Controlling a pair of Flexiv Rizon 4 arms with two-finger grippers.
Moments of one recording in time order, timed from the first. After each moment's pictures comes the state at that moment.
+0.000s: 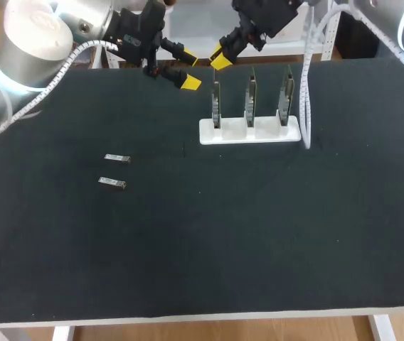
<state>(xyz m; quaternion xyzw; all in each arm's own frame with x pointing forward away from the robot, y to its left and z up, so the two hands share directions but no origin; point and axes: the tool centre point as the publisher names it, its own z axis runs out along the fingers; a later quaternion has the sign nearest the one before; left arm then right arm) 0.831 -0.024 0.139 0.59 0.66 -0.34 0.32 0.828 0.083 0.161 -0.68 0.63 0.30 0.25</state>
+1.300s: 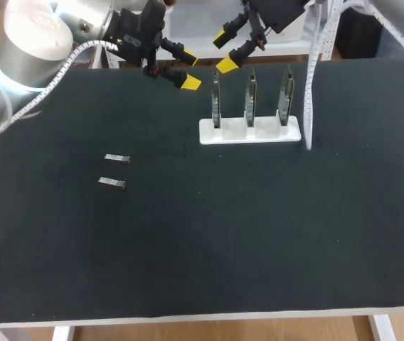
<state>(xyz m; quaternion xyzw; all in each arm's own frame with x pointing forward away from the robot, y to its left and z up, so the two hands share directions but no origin) 0.831 -0.024 0.139 0.59 0.66 -0.34 0.32 0.831 0.074 0.175 -0.64 0.64 0.33 0.26</state>
